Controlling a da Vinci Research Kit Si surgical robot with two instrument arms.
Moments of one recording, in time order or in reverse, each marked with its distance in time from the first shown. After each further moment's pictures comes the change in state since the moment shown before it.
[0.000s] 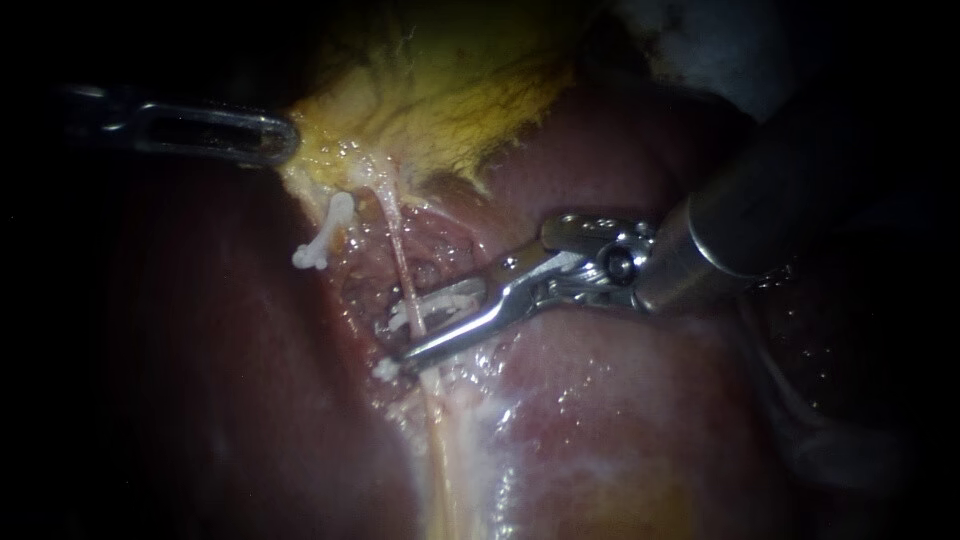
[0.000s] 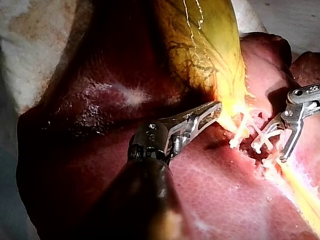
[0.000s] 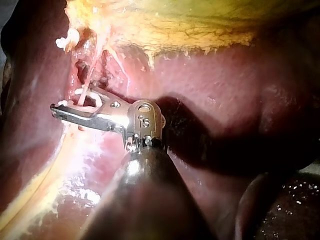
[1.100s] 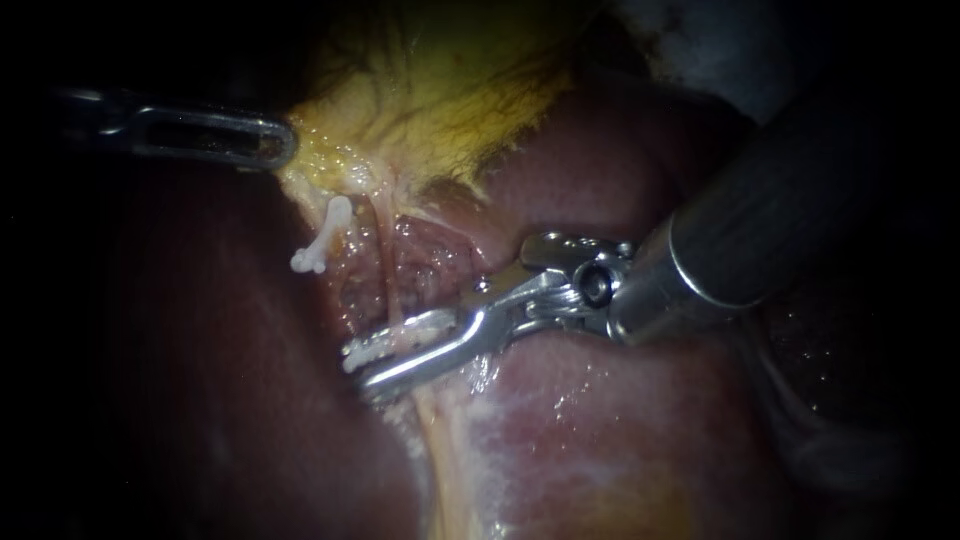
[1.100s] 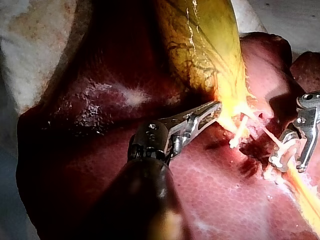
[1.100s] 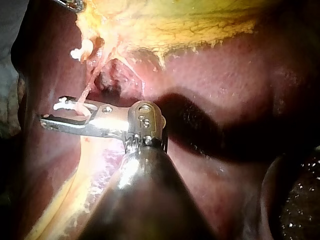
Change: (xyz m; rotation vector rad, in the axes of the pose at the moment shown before) right arm 0.001 -0.004 0.002 0.114 0.082 0.048; left arm 0.000 0.000 0.000 -0.001 0.000 0.000
